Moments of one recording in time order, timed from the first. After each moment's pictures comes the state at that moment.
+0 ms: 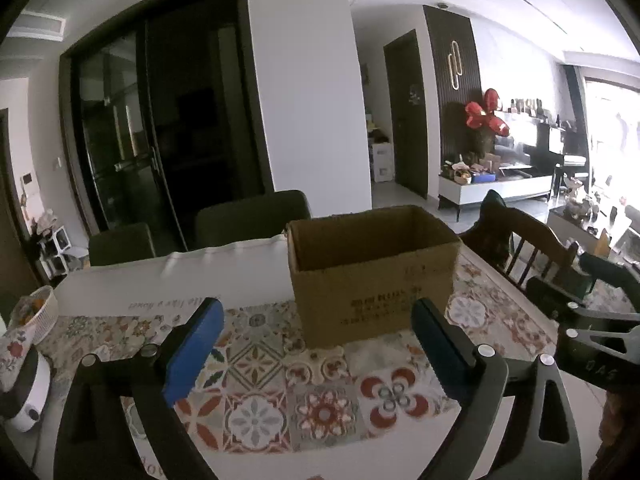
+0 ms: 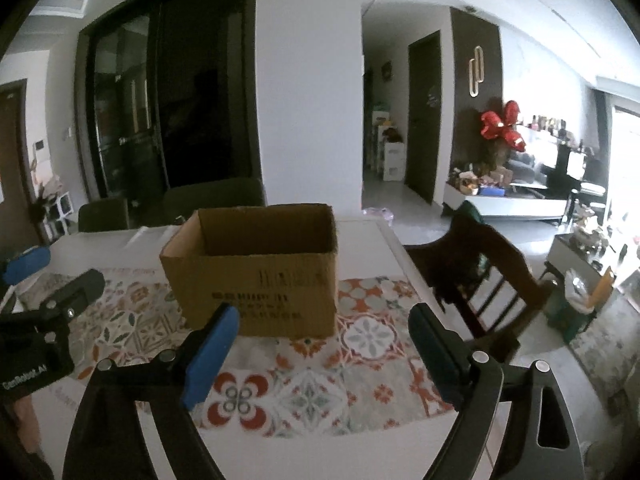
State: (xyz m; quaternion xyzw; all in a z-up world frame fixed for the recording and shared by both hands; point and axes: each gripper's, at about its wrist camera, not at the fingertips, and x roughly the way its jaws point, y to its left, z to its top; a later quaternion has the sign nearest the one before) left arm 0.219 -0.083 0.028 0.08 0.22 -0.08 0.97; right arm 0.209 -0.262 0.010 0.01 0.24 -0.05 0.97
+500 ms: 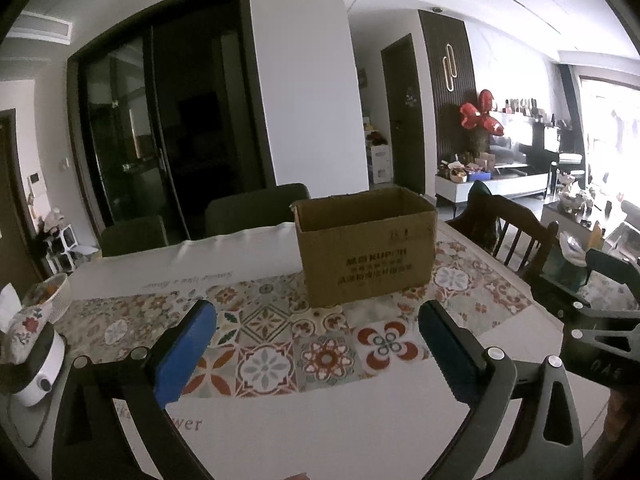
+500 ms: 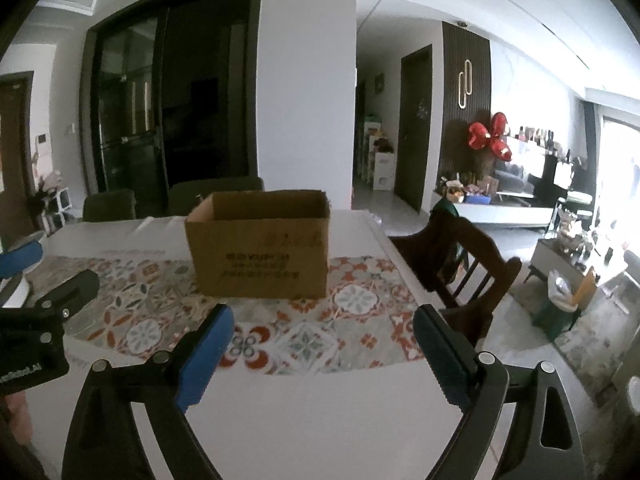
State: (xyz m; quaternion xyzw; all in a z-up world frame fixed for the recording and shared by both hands) left arm 0.128 -0.060 0.013 0.09 0.21 -0.08 0.97; right arm 0.118 -0.245 -0.003 0.00 0.23 -0.06 0.97
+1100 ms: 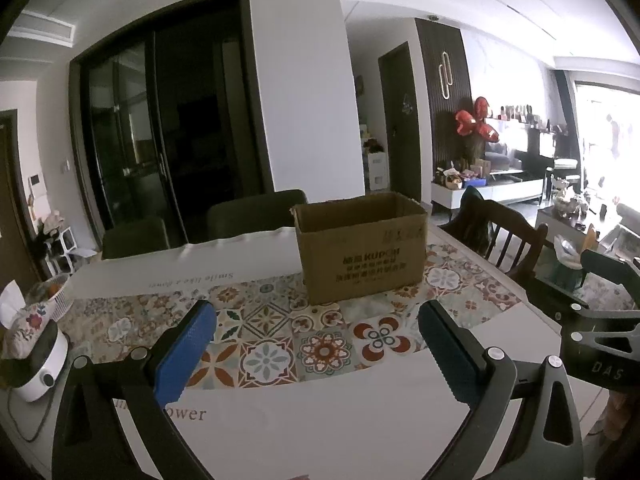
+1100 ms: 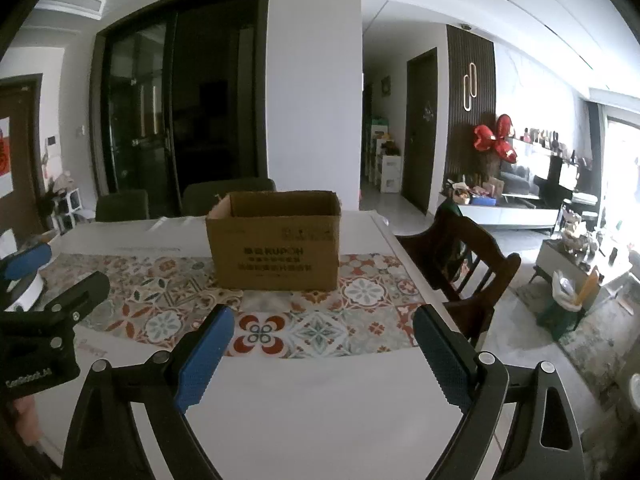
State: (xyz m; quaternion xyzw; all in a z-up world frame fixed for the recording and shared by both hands) left arm 0.104 -0.051 0.017 0.08 0.20 -0.09 0.97; right arm 0.087 -0.237 -0.001 0.00 0.22 -0.05 0.97
